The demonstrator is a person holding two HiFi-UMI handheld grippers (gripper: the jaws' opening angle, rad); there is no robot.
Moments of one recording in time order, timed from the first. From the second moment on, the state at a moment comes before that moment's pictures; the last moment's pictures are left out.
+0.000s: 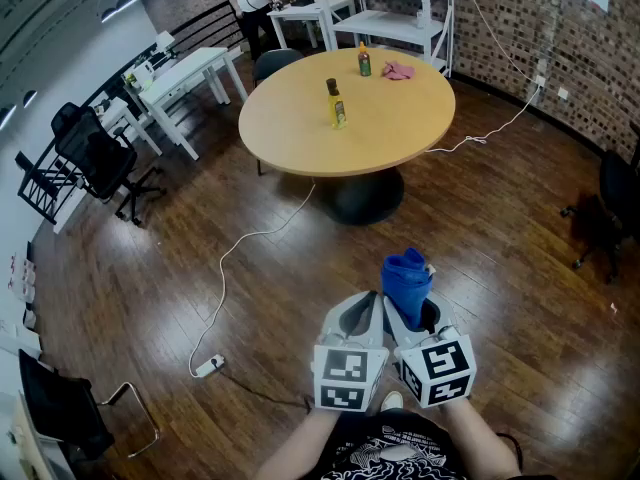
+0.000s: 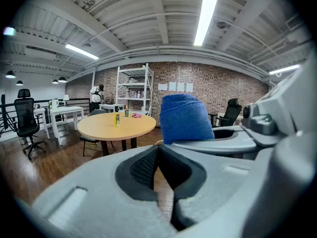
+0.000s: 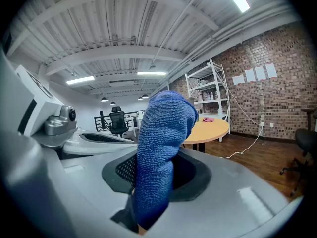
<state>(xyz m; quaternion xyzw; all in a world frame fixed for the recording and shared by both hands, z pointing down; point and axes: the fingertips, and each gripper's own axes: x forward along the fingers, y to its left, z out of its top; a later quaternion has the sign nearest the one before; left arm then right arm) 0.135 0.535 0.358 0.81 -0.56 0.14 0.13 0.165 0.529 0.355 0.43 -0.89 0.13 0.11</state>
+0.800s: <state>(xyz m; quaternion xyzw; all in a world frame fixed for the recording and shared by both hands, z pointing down) 0.083 0.338 0.370 0.82 -0.55 0.10 0.13 0.124 0.346 0.370 0.44 -0.88 0.13 0.12</state>
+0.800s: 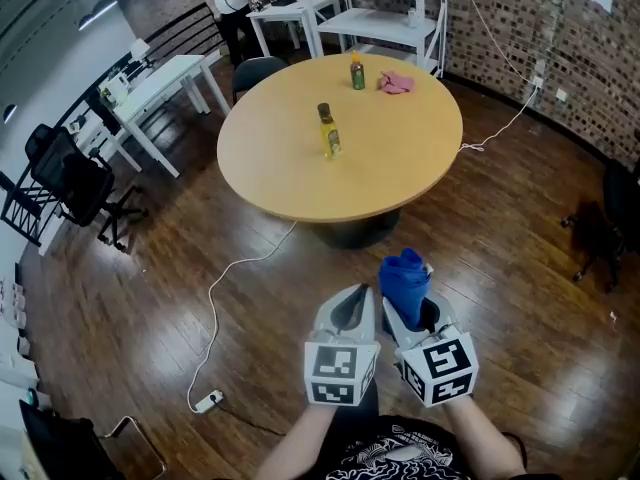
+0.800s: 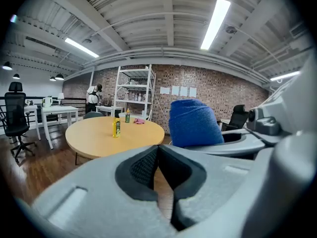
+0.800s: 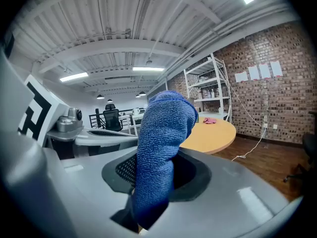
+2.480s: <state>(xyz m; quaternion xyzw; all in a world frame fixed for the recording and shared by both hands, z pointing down) -0.022 -0.088 0.396 0.82 -0.55 0.10 0.11 0.046 -0.049 0.380 0.39 -0.90 0.15 0.13</state>
